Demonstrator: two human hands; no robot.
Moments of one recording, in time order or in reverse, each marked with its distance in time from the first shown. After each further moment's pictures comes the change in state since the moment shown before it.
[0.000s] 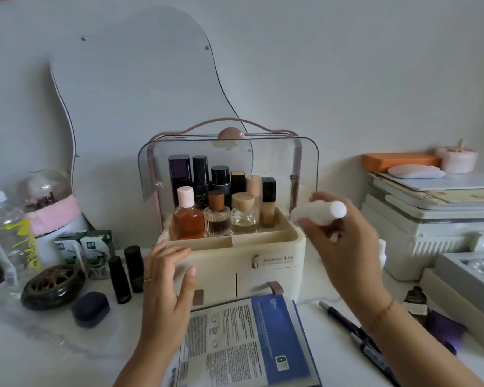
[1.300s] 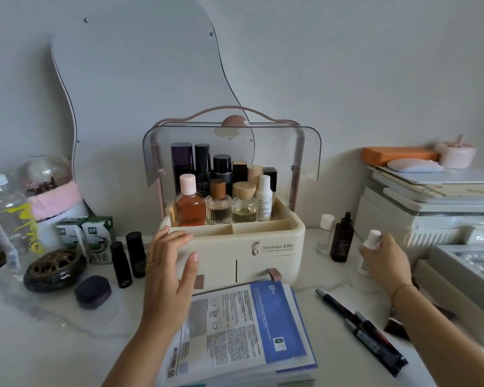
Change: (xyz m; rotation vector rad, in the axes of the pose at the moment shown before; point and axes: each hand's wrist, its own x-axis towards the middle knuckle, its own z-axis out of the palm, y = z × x) left_hand -0.001 -0.003 0.001 0.026 -0.002 0.027; right_hand -0.011 0.144 -0.039 -0.421 -0.107 0.756
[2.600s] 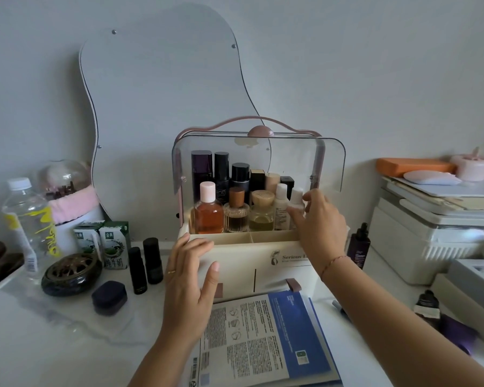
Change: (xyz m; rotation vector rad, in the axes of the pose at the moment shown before) left_hand -0.003 -0.006 -0.001 -0.010 -0.017 -0.010; right_hand -0.059 -0.155 0.053 -0.108 0.135 -0.534
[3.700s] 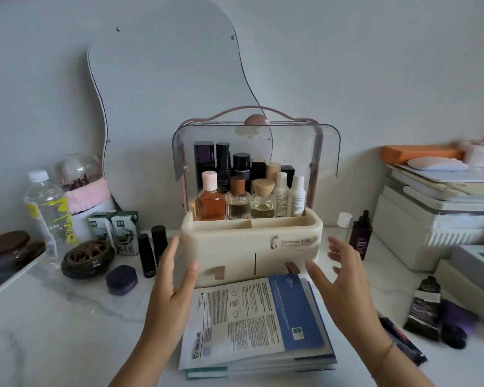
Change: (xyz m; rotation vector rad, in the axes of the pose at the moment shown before) left_hand -0.032 0.006 -0.035 -0.349 -0.103 -0.523; right_hand -0.115 0.040 -0.036 0.399 -0.185 0.112
